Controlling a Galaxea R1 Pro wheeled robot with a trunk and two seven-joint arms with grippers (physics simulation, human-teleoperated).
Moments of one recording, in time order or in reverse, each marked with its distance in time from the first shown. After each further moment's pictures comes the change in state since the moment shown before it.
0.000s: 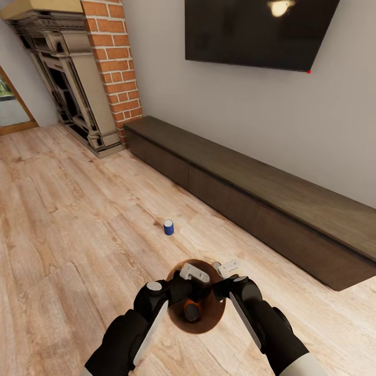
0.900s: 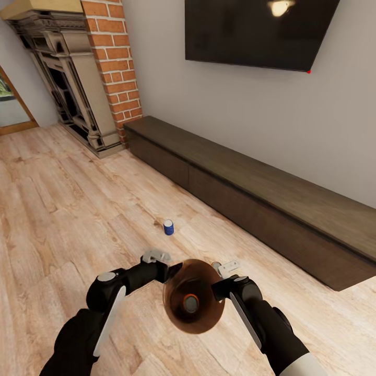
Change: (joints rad) left arm 0.059 0.098 0.279 -0.258 0.002 0.048 -0.184; right arm 0.000 0.000 -0.001 0.000 -0.024 -0.001 0.002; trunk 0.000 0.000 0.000
